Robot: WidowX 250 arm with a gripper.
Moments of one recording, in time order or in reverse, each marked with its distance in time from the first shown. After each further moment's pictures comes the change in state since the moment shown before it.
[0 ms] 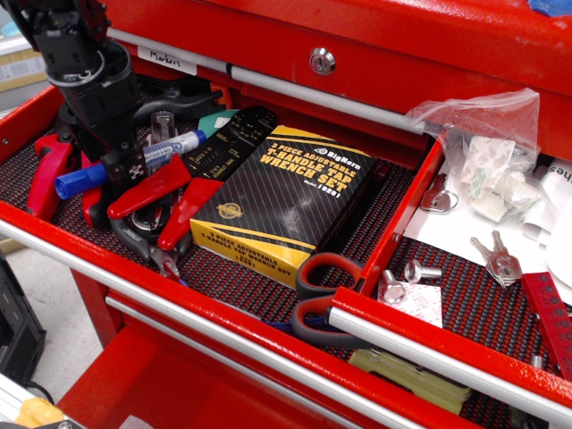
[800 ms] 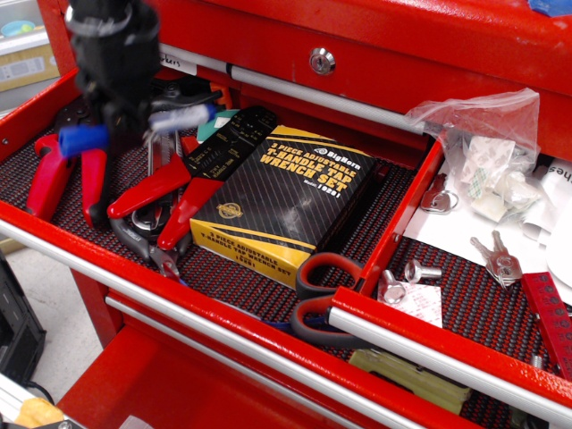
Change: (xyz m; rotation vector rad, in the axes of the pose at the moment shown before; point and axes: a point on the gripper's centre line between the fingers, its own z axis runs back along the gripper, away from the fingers) arm 0.018 -0.016 0.053 0.032 0.148 -0.029
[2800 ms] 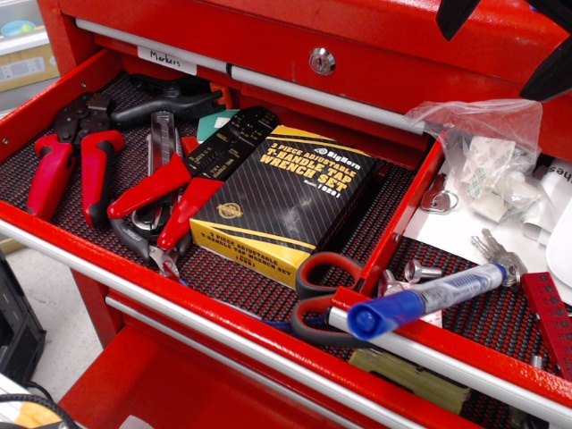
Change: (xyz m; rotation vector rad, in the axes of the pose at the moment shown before) arm 0.109 -0.199 0.151 0.262 -0.283 0.282
